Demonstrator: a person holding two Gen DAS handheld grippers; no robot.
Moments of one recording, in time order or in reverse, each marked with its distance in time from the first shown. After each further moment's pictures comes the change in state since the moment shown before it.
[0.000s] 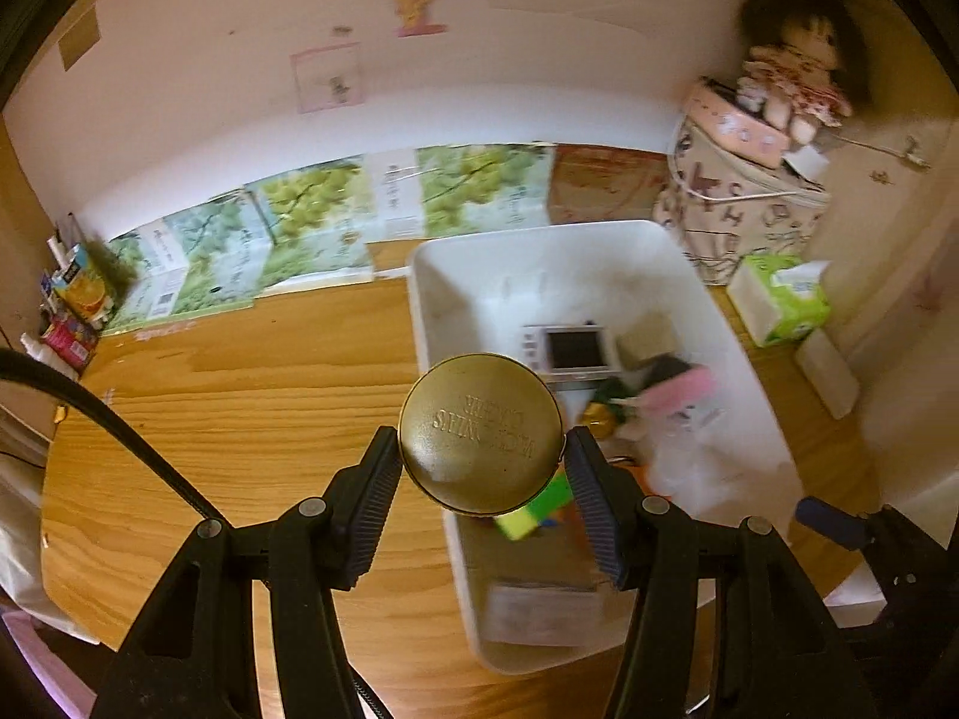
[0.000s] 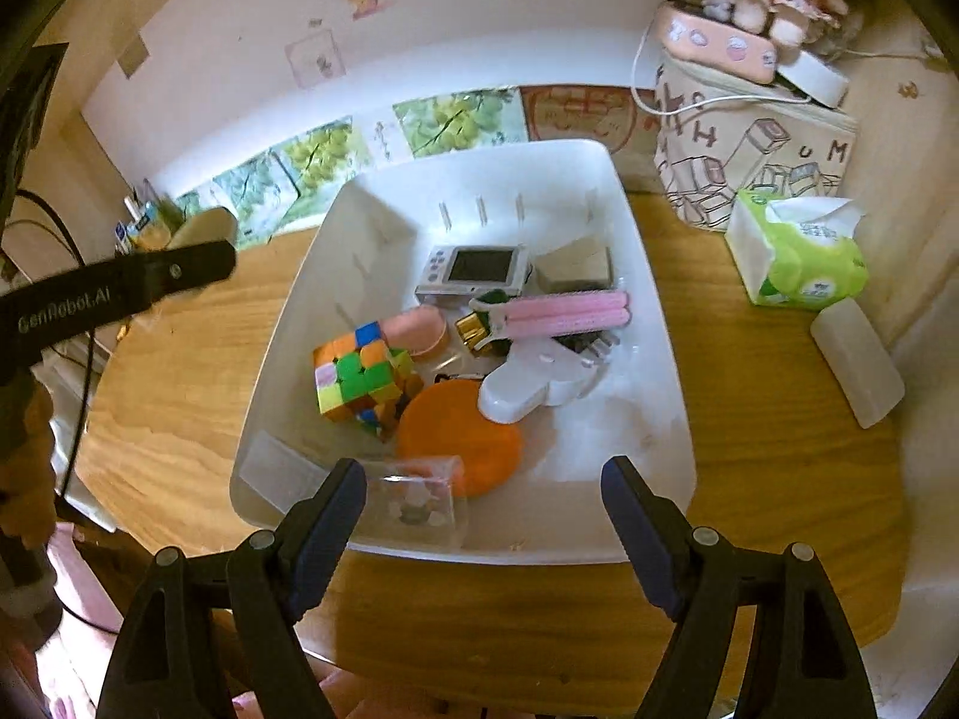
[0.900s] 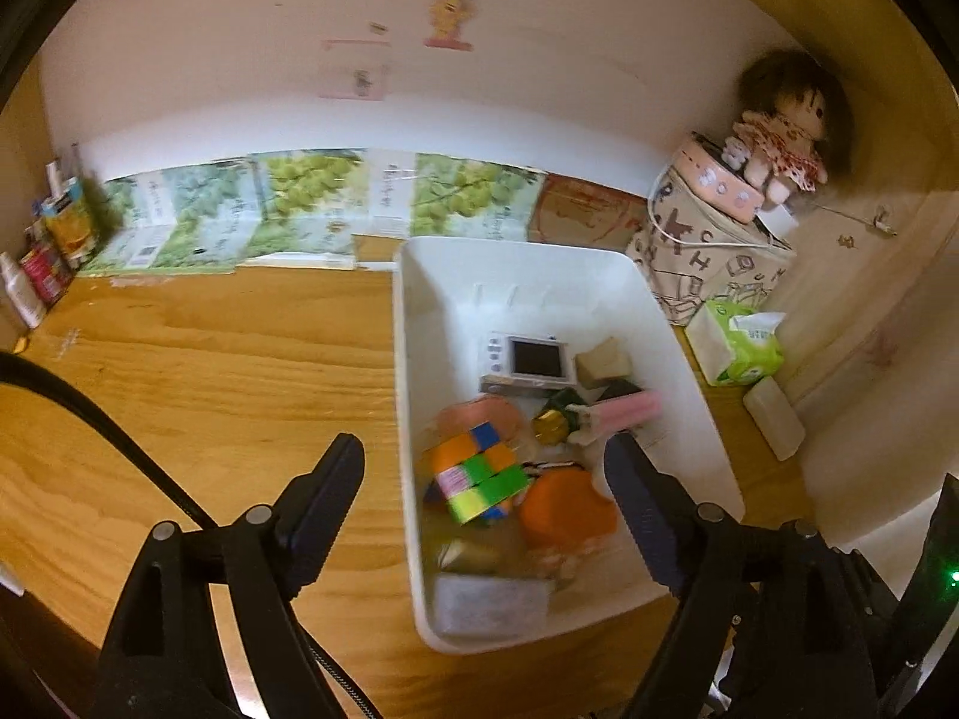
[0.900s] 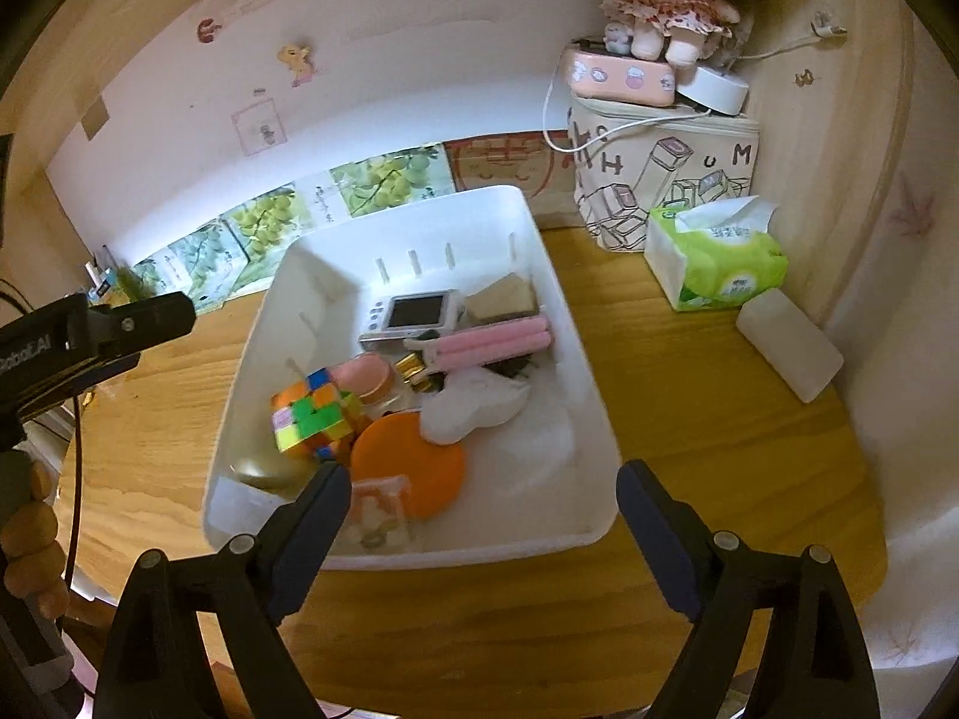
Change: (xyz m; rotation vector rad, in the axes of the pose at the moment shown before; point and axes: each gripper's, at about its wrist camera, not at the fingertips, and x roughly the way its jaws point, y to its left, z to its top) left arm -0.022 0.021 -0.028 -0.161 -0.079 -0.105; right arm -0.021 -0.006 -0.023 0.092 -0.141 -0.105
